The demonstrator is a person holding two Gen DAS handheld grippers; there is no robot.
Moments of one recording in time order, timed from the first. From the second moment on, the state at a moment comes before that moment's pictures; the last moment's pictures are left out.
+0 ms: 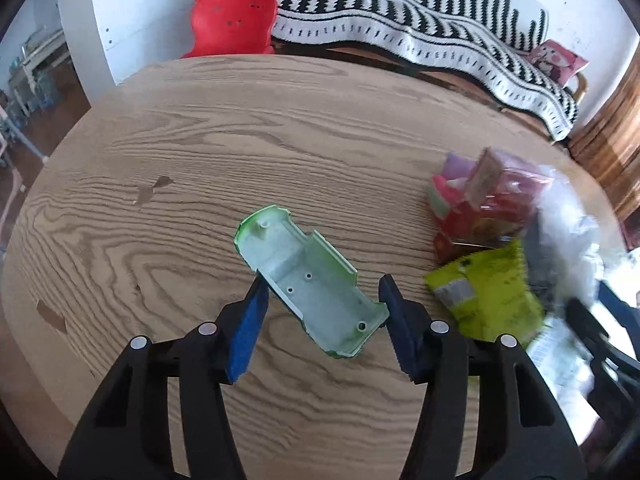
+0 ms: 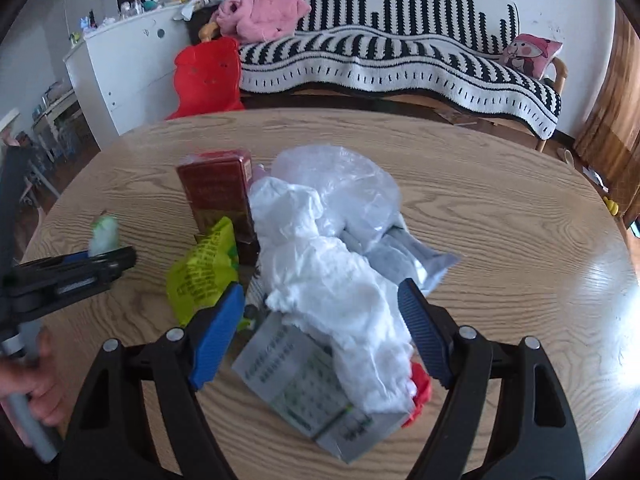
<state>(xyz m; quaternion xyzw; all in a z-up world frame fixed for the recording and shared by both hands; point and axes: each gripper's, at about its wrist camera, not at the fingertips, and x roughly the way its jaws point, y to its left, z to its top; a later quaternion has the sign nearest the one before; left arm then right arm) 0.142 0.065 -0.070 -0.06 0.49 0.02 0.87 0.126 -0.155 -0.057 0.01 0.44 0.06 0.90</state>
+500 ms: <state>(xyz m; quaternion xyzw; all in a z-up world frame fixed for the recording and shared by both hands) 0.074 -0.034 -0.011 -0.02 0.42 -0.11 0.90 0.040 -0.264 -0.010 0.12 0.41 0.05 0.91</state>
